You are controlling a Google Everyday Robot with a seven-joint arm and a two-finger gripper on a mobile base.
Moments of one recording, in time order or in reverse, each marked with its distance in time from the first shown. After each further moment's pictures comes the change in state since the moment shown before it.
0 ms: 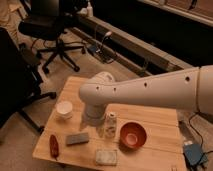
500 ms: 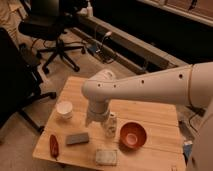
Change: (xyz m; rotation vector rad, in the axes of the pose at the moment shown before) arm -0.046 -0.009 0.000 0.075 -0.081 -0.012
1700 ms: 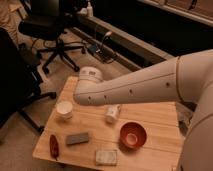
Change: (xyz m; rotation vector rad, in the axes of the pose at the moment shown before) arm -0.098 0.008 -0.046 0.148 -0.510 -0.281
